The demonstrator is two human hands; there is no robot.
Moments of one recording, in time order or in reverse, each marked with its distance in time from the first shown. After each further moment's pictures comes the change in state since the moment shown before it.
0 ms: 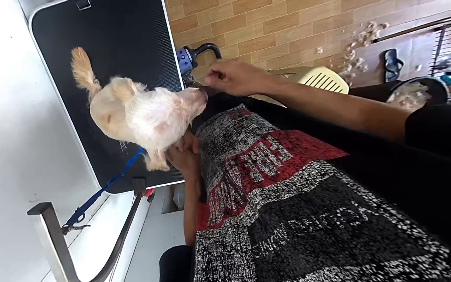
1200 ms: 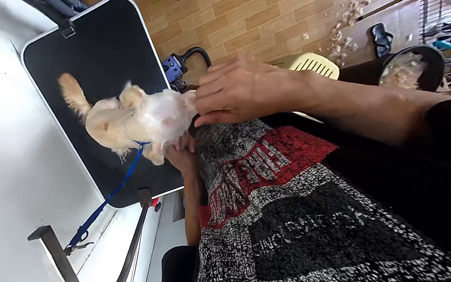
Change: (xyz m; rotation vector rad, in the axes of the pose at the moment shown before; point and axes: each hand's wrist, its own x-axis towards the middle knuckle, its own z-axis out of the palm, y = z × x) left_hand 0.001 -0.017 -0.001 0.022 -0.050 -0.124; right_hand -0.056 -0.088 -0.036 -0.383 0.116 -0.713
